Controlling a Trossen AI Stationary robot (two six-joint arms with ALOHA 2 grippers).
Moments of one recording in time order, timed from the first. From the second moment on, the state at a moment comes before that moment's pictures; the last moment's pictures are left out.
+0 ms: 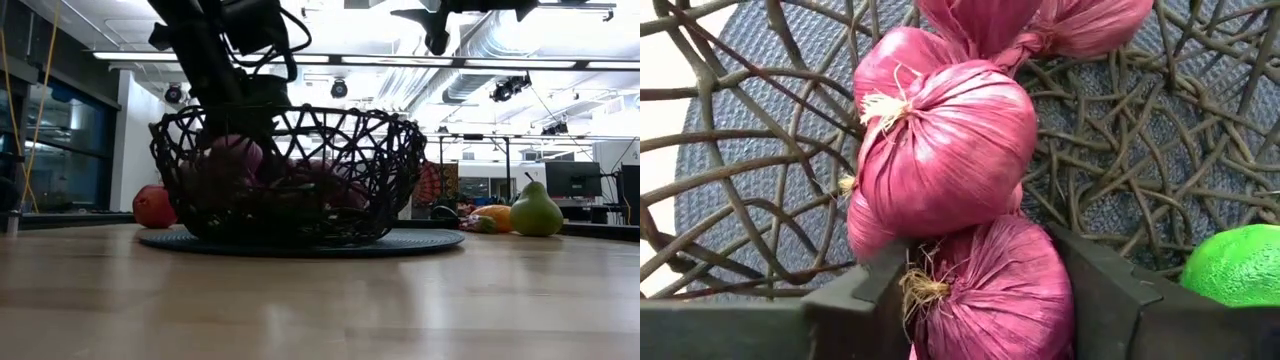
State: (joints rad) left arm 0.15 1.62 0.97 -0.44 -0.30 -0.50; right arm -0.55 1.06 0.97 0.03 -0.63 0.65
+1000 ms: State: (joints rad) left arm 0.26 1.28 1.05 -0.46 -0.23 -0.41; right arm -0.52 1.06 0.97 -0.15 -0.62 0.64
